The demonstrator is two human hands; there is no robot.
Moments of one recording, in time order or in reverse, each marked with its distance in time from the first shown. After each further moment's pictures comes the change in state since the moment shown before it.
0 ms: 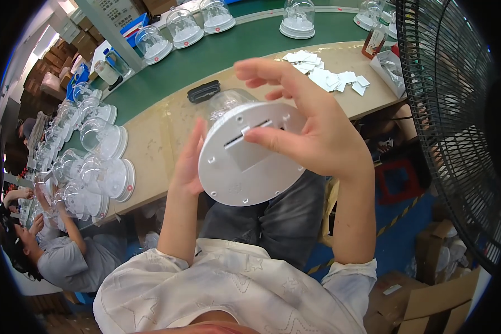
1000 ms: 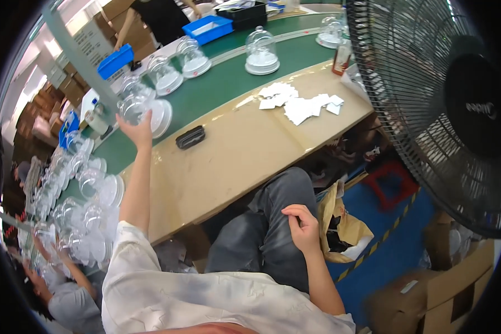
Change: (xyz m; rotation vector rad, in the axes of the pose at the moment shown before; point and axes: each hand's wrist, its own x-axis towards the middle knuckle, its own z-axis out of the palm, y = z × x) left_hand 0.132 0.228 -0.187 1.349 0.917 1.500; right_hand -0.200 0.121 0.101 -0.011 0.640 0.409
